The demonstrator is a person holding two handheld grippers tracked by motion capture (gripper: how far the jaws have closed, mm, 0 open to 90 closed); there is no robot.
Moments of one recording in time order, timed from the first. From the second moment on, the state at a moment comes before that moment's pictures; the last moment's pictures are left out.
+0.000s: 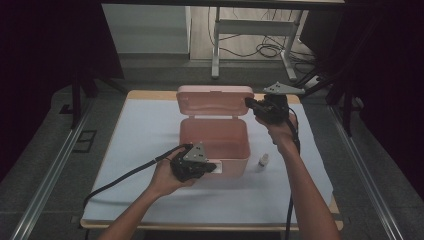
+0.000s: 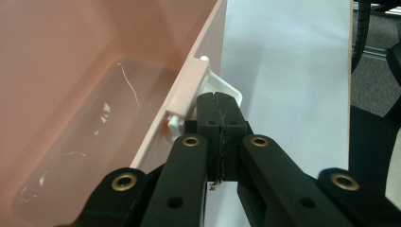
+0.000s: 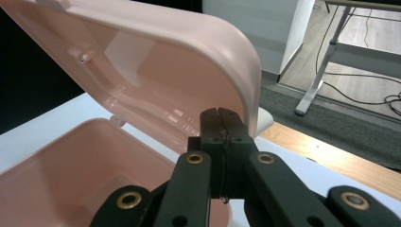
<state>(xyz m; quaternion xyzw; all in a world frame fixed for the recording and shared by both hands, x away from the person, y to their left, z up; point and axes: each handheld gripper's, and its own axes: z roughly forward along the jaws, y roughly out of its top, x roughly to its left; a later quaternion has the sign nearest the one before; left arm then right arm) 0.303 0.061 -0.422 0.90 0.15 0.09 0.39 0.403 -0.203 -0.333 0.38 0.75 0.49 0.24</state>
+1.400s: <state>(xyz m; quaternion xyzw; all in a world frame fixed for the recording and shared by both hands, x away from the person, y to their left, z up) 0.302 0.061 -0.422 0.90 0.15 0.09 0.39 0.442 -0.199 -0.349 0.41 0.75 0.46 0.23</state>
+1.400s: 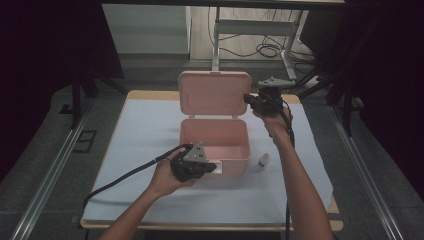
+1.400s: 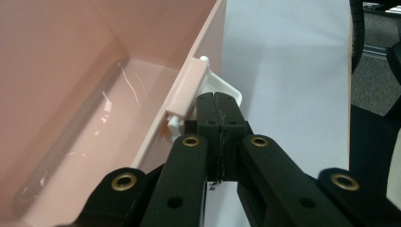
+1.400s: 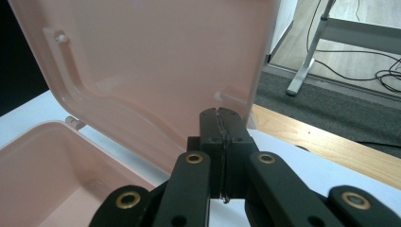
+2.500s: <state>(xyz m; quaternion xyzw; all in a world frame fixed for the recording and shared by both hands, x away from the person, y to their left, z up) 0.301 0.061 -0.423 0.90 0.15 0.09 0.39 0.416 -0.225 -0.363 0.39 0.77 0.45 0.21</state>
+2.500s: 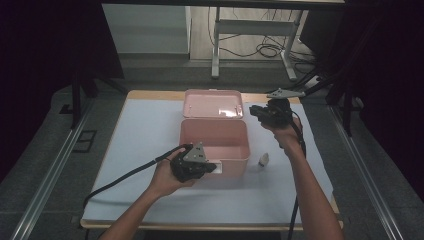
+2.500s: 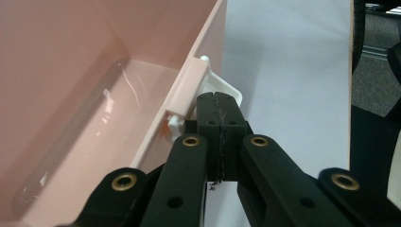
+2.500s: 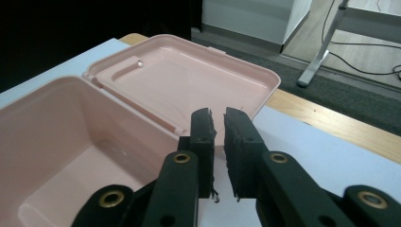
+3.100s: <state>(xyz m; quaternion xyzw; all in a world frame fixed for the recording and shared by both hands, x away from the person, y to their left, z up) 0.302 0.061 -0.423 0.90 0.16 0.09 0.40 0.397 -0.241 -0.374 0.38 0.79 0.43 0.19</state>
